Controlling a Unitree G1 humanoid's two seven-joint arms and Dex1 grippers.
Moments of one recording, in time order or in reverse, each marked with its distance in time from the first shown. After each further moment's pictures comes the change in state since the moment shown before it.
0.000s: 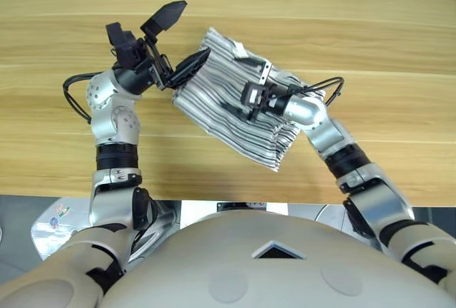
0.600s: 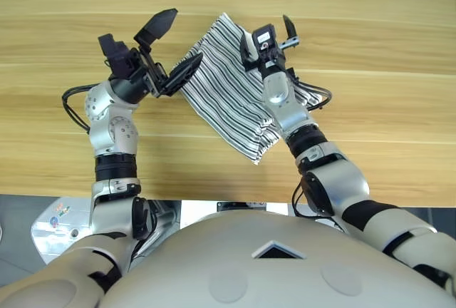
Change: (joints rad) left arm 0.080 0.000 0.014 -0.065 -0.038 0.007 0.037; right arm -0.174 0.296 -0.248 0.275 -0.047 0.191 -0.721
